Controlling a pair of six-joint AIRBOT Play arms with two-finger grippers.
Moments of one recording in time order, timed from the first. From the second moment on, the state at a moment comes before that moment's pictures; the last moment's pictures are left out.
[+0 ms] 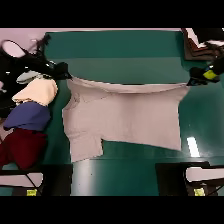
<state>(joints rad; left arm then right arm) -0.02 -1.50 1.50 1.01 -1.15 -1.45 -0.22 -1.55 1.68 -1.34 1.60 1.50</state>
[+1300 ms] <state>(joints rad) 0.06 -1.30 1.11 1.14 -1.27 -1.43 -0.25 -1.35 1.35 -1.23 1.46 1.43</state>
